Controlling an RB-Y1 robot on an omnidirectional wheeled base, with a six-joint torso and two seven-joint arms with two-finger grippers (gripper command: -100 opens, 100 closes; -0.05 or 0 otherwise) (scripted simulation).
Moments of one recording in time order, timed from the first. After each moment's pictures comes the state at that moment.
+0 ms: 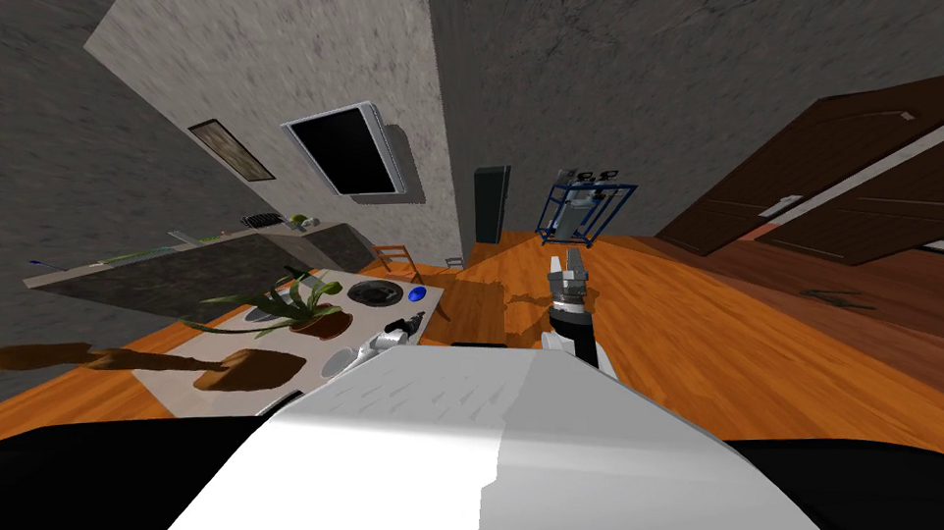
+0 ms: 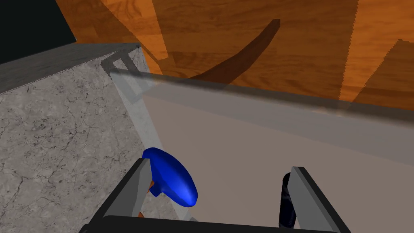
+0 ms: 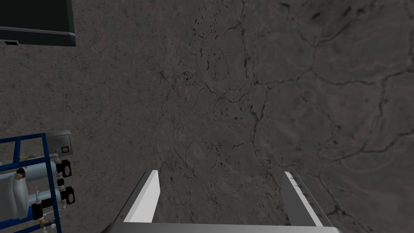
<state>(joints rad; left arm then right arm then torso) 0.10 0.61 -0.34 -1.12 0.62 0.29 -0.30 0.52 -0.01 0.01 -2.24 0.10 -0.52 -0.03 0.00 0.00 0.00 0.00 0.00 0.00</state>
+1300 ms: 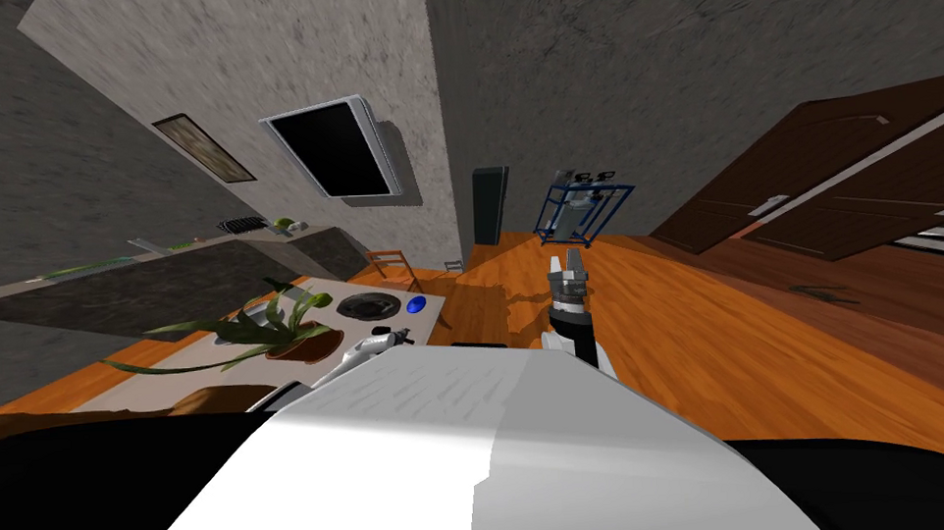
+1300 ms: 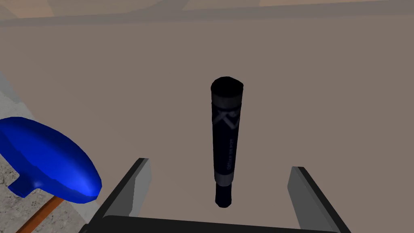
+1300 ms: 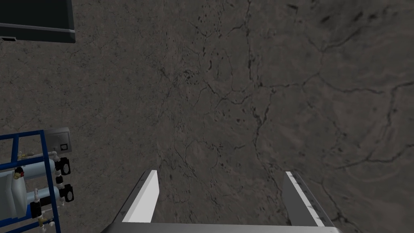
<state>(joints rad) 0.04 0.64 -0.29 -0.86 0.76 0.53 -0.44 0.52 -0.01 0.01 -2.24 0.10 -0.52 -0.03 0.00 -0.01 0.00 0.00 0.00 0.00</state>
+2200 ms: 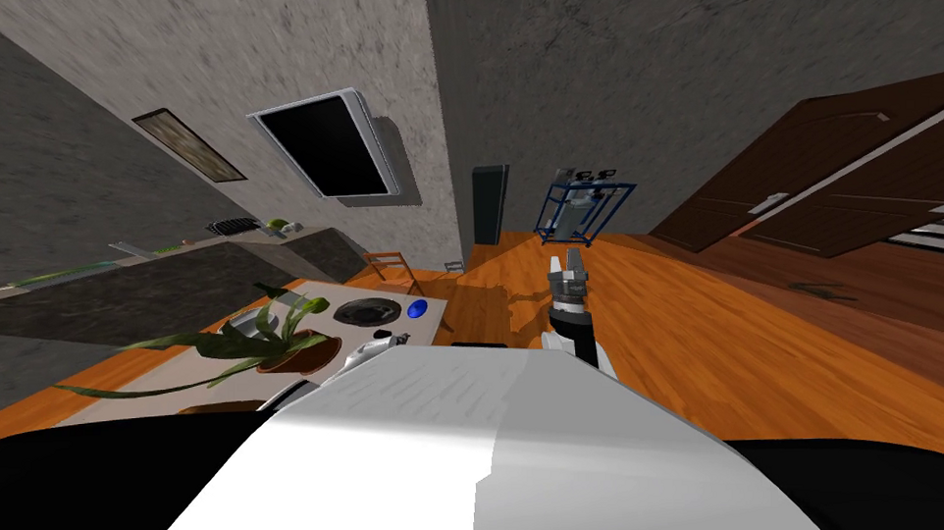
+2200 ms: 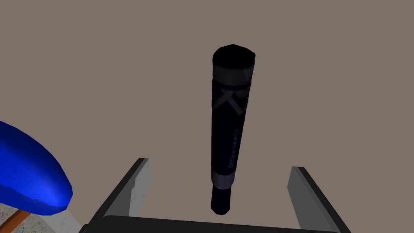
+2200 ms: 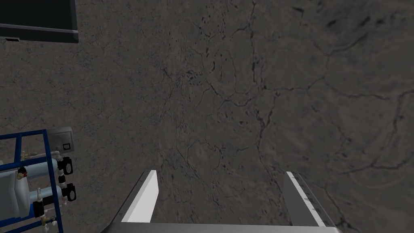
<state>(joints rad) 0.03 0.59 -0.26 -0.76 0.74 0.54 -0.45 0.52 -0.01 0.01 -2.24 0.10 -0.52 -0.03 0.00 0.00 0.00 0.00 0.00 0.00</state>
